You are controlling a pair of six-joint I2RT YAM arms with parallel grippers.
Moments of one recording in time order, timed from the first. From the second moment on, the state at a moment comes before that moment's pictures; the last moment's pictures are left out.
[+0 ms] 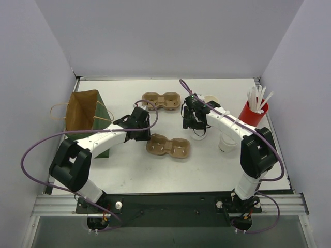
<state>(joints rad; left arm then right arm) -0.58 1.58 1.01 -0.41 -0.08 -0.59 0.54 1.74 1.30 -0.66 0.20 0.51</state>
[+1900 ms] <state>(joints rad) -0.23 1.17 1.45 -0.73 -0.23 -0.40 0.84 1.98 1.43 -0.76 0.18 0.84</state>
